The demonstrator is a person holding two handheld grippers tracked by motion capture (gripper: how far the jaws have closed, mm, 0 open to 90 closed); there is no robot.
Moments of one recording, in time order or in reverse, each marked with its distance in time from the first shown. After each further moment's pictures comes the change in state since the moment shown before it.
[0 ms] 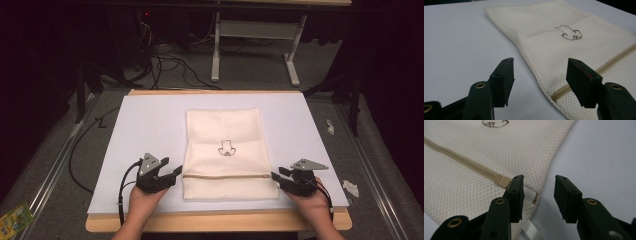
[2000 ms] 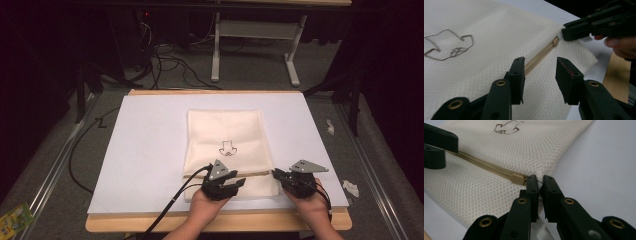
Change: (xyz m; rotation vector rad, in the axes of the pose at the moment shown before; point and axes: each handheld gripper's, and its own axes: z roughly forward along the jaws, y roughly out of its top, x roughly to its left) left arm -0.147 0.022 0.097 0.054 -0.336 0.035; right arm 0.013 0.006 -0.011 -0.037 0.004 -0.054
